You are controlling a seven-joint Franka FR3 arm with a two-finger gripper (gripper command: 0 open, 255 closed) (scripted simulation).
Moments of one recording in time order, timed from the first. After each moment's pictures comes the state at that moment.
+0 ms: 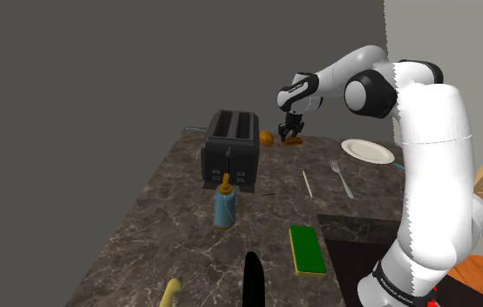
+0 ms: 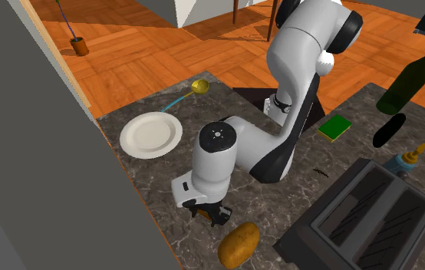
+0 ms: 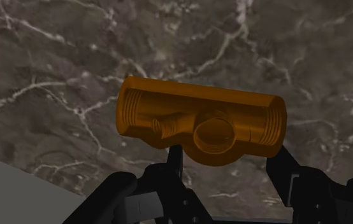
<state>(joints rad) -0.24 0.52 -0.35 -1.66 0.19 2.29 -0.25</state>
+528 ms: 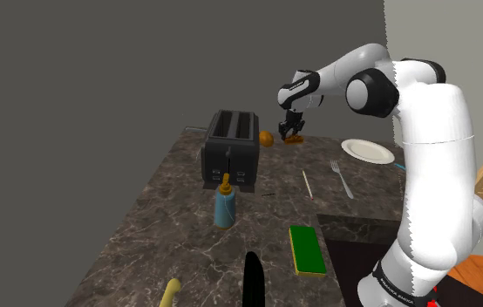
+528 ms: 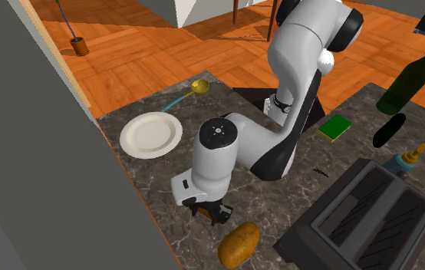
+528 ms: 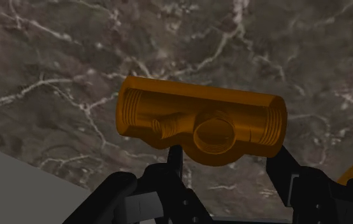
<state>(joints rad) -0.24 0.50 -0.36 -1.66 0.18 2.27 -0.25</state>
